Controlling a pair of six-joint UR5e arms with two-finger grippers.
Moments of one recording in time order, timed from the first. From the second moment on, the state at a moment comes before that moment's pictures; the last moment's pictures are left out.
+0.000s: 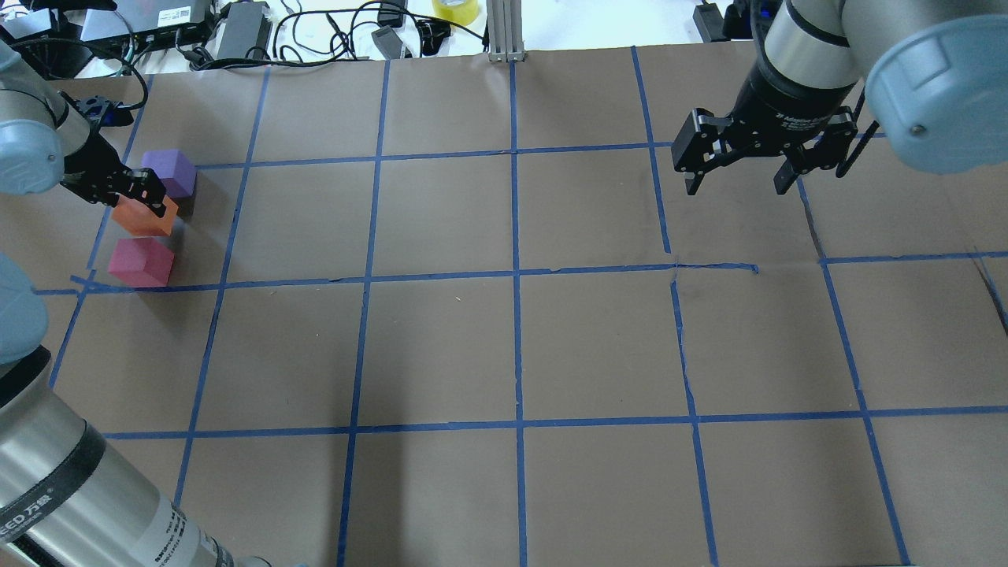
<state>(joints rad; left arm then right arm) -1.06 -2.21 -1.43 -1.09 1.59 0.56 1.57 -1.57 1.62 -1.63 -1.55 0.02</state>
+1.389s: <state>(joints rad) -1.06 -2.15 -1.45 -1.10 1.61 0.54 1.57 -1.58 1.62 -1.63 -1.55 0.03</state>
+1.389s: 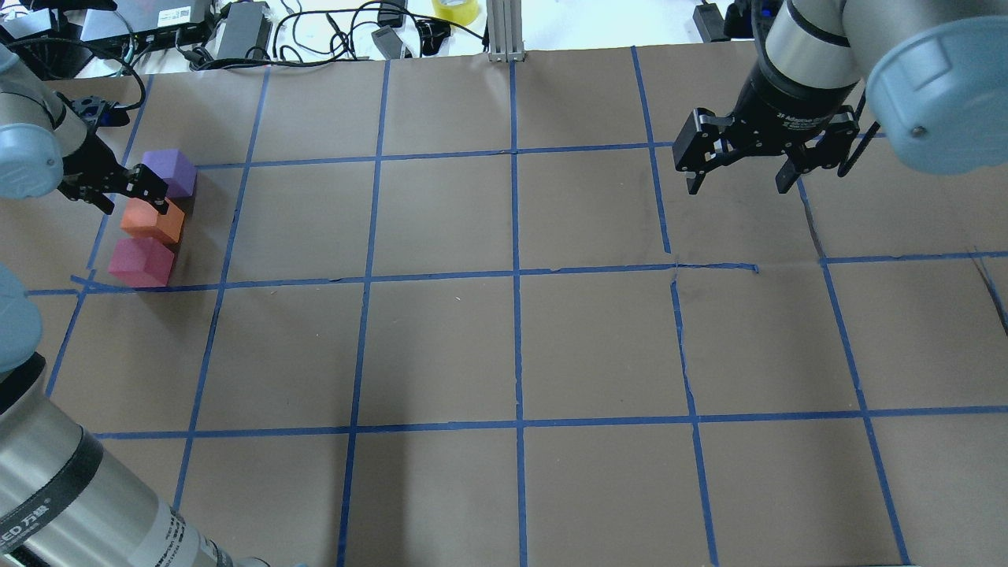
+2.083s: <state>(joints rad) -1.08 -1.77 -1.48 -1.52 1.60 0.54 1.57 -1.58 1.62 -1.63 -1.55 0.03</state>
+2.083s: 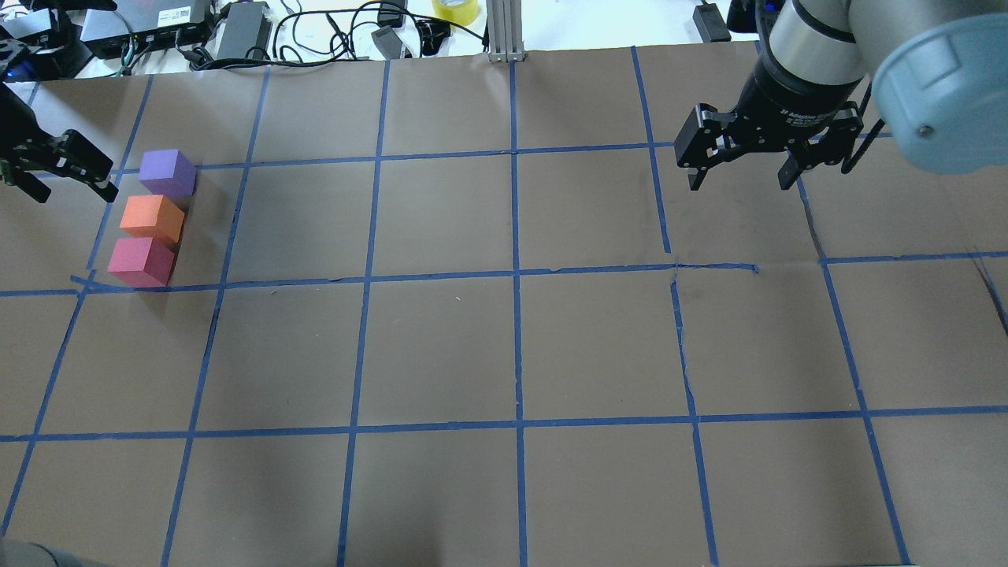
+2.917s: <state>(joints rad) -1.52 -1.61 -1.47 -1.62 1.59 0.20 1.57 -1.58 1.62 -1.63 -1.55 0.03</state>
